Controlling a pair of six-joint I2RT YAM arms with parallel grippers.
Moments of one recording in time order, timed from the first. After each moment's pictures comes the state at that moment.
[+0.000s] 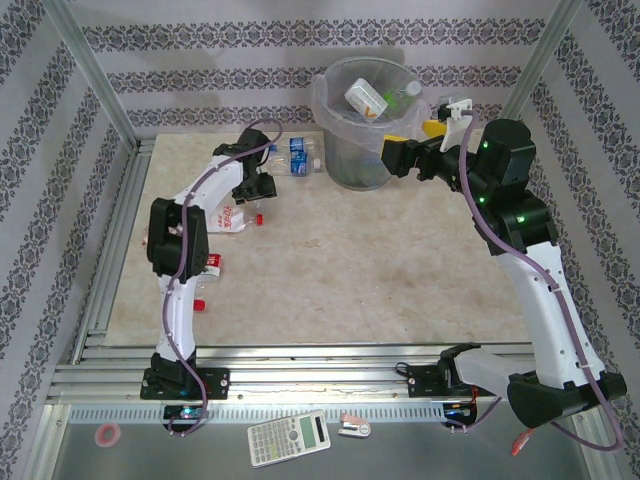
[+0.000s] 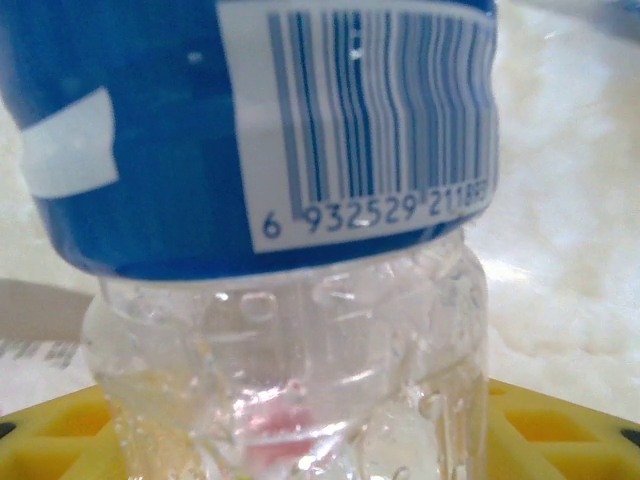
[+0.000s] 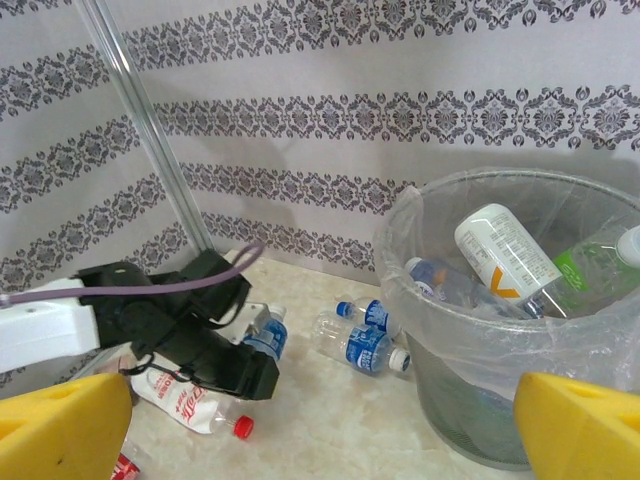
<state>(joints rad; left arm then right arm) -0.23 2.15 1.85 -0.90 -0.04 -0.48 0.25 1.15 1.50 -0.50 -0.35 0.16</state>
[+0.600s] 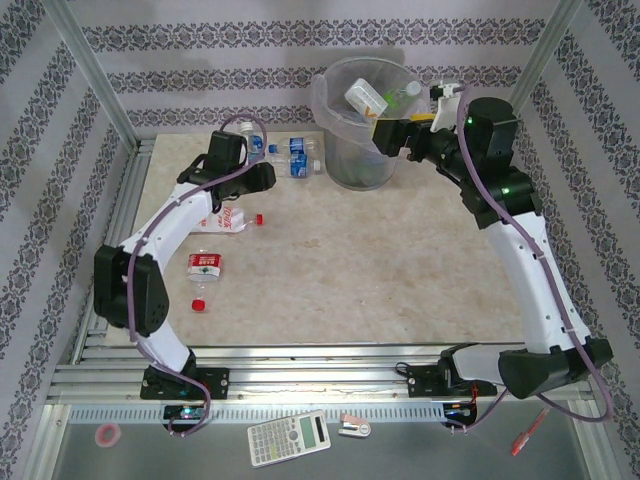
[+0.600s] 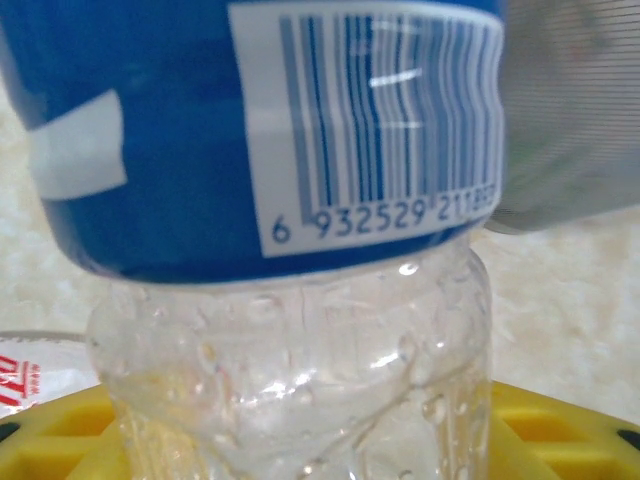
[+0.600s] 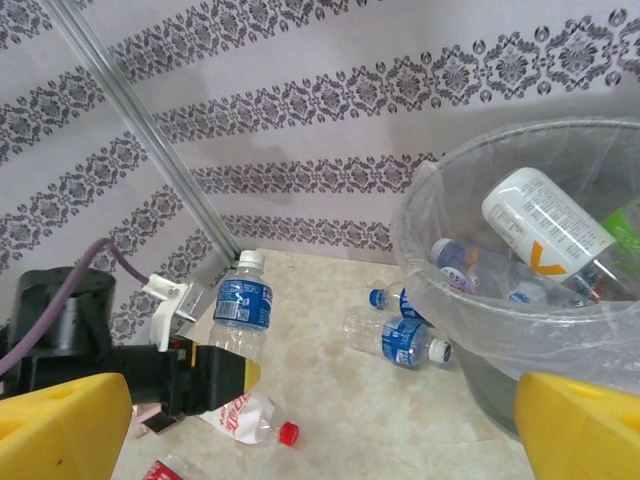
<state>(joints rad) -0.26 1.65 1.41 -0.49 0.12 -0.40 0.24 1.30 1.61 -0.51 -0.40 0.32</state>
